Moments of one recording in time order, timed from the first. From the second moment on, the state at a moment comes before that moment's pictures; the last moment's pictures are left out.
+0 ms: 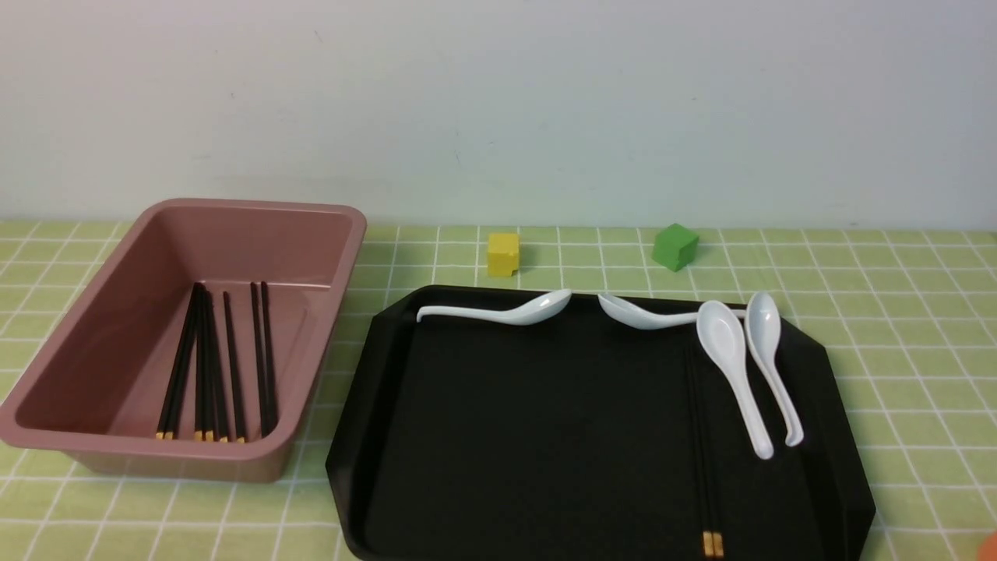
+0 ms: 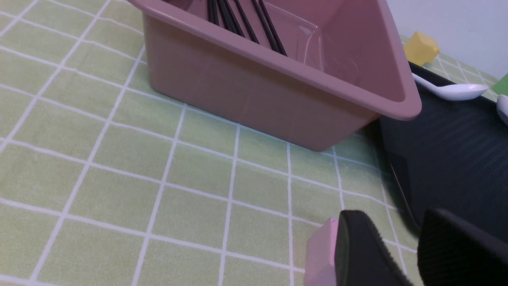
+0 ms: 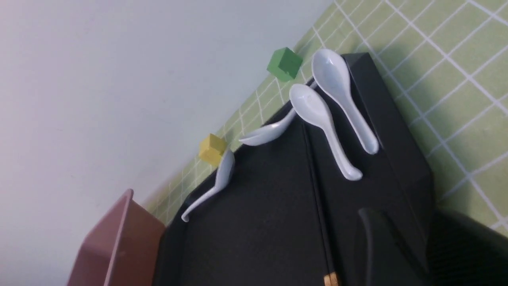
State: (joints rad) right arm 0.02 -0.01 -0.02 0.42 0.31 0.49; left arm -0.12 -0.01 0.03 -0.04 0.39 -0.41
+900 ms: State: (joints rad) right arm 0.09 1.27 -0.73 0.43 0.94 -0.06; left arm -0.12 -0.01 0.03 -0.04 0.39 -0.41
